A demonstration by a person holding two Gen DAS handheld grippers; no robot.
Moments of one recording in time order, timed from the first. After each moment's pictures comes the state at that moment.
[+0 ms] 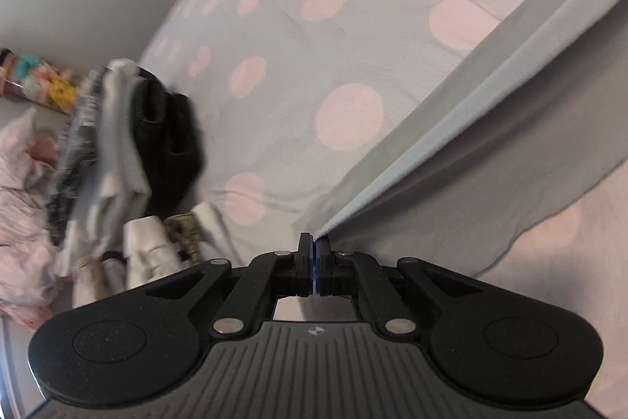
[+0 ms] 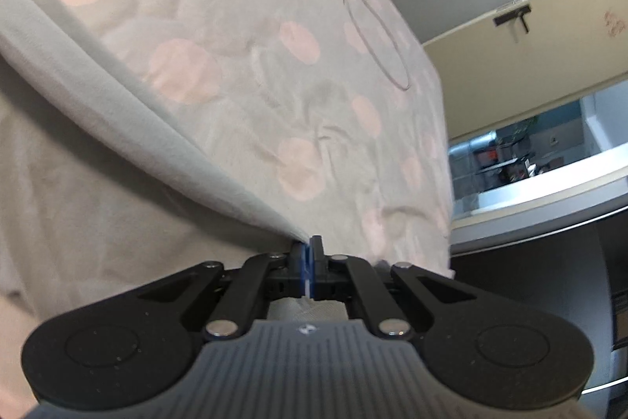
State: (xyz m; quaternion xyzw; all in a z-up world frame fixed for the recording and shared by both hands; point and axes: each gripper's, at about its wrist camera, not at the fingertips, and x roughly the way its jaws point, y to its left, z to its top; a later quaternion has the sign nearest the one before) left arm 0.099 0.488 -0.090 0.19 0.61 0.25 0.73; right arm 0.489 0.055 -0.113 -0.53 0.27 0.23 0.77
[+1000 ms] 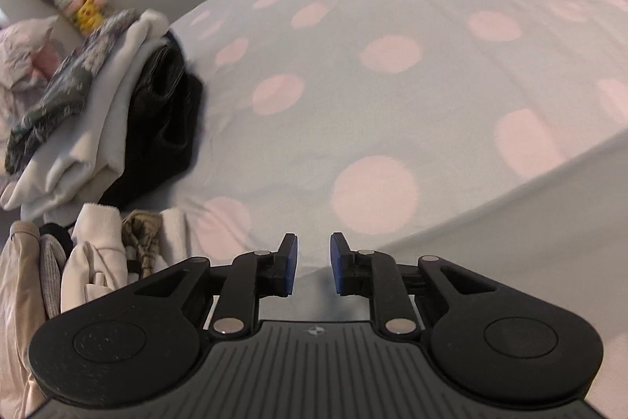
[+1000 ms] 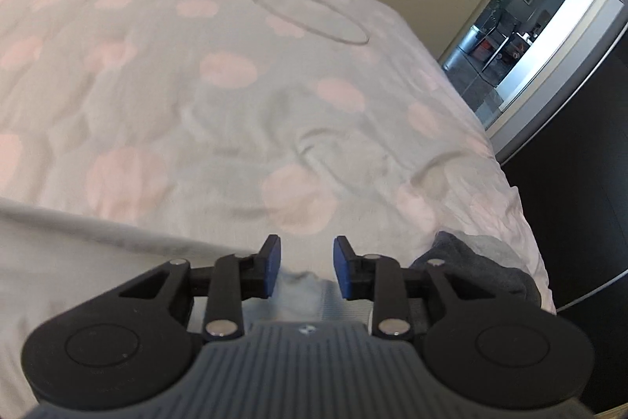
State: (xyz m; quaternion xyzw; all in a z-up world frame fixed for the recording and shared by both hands) left arm 0.113 0.535 -0.083 0.04 0.51 0.31 0.80; right arm 0.542 0.053 -0.101 -0.28 0.35 0.20 0.87
